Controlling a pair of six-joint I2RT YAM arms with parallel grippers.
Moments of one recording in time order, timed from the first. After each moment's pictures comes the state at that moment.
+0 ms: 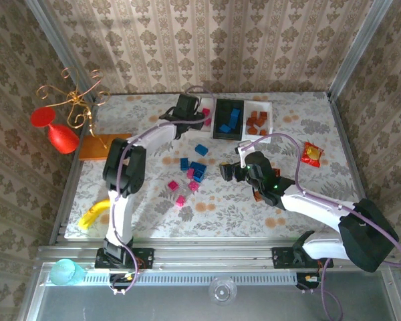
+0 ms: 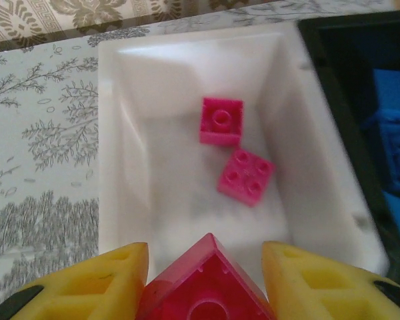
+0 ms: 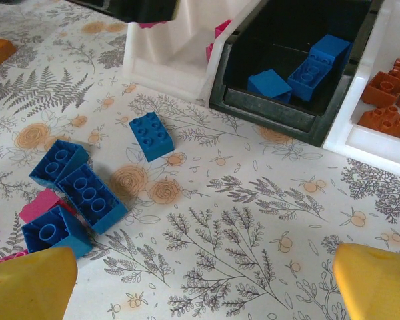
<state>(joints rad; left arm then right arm) -0.51 2.17 1.72 -0.26 -0.11 -0.15 0.64 1.26 0.61 0.16 0.23 0.19</state>
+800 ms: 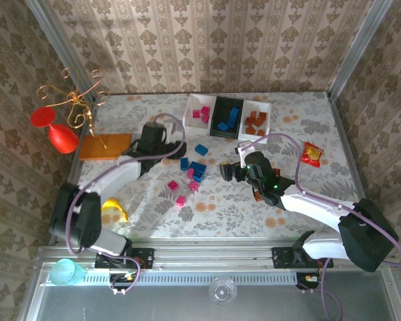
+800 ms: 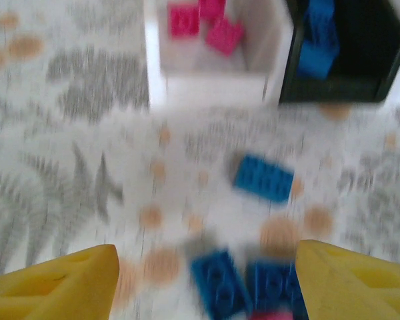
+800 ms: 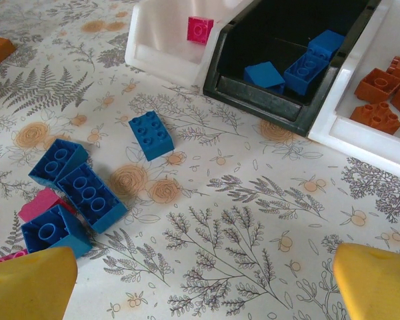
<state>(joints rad) -0.46 1.43 0.89 -0.18 0.08 -0.20 0.64 1.27 0.61 0.15 0.23 0.19</state>
